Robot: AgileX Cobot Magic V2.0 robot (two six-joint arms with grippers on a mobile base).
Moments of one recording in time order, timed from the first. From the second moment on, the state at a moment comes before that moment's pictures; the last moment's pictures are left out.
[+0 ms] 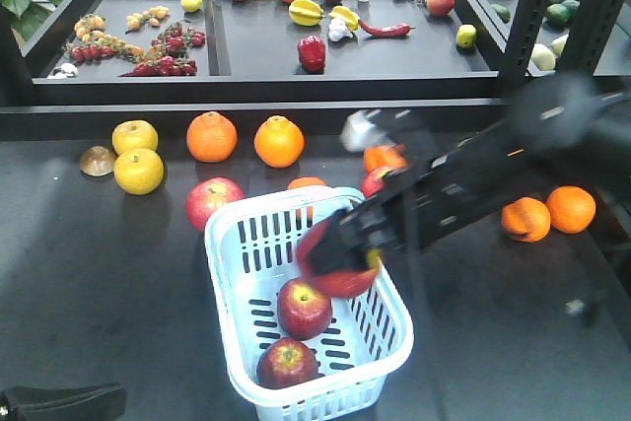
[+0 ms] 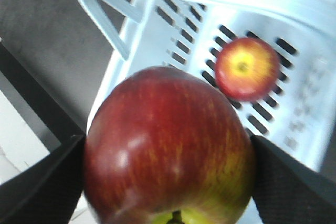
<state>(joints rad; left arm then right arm) -0.31 0.58 -0.27 -1.09 0.53 1.03 0.38 1.64 -1.20 0.67 0.90 -0.57</state>
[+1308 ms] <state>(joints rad) -0.31 0.58 -0.27 -1.09 0.53 1.03 0.44 1.55 -1.20 0.69 1.10 -0.70</state>
